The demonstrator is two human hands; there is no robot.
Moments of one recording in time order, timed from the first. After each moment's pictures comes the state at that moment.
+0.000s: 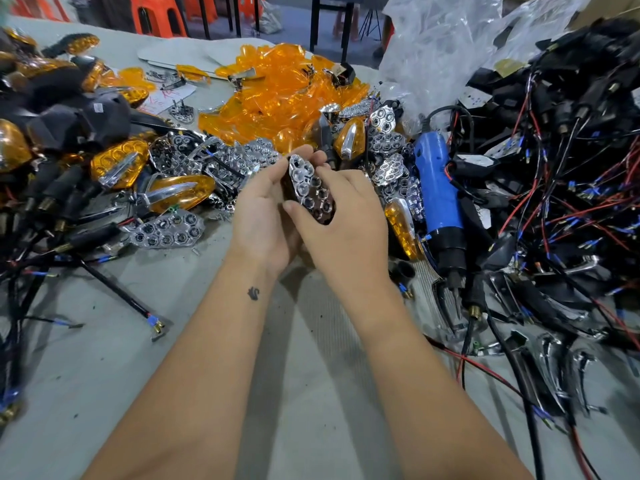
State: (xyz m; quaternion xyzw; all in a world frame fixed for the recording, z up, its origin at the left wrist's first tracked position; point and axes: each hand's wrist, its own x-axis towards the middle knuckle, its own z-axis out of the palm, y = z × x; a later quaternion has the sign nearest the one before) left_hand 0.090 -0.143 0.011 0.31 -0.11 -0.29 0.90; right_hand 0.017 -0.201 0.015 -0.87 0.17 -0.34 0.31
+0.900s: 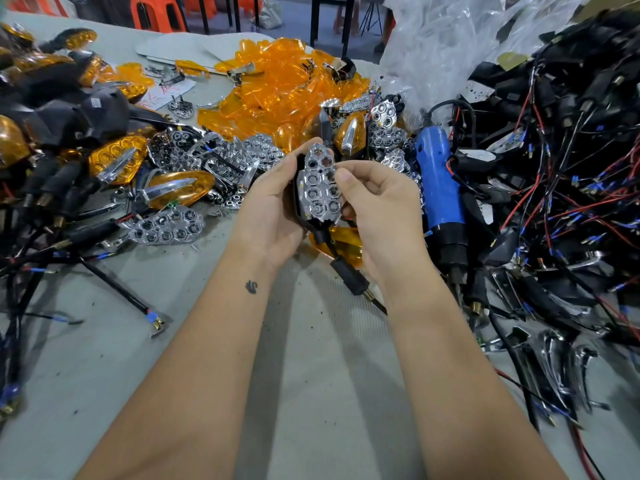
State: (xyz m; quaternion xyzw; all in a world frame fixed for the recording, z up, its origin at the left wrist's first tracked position) left_hand 0.097 -0.143 0.006 0.36 -0.14 -0.31 0.87; right_hand 0.008 -0.228 0.030 -0.68 0.19 -0.30 0.64
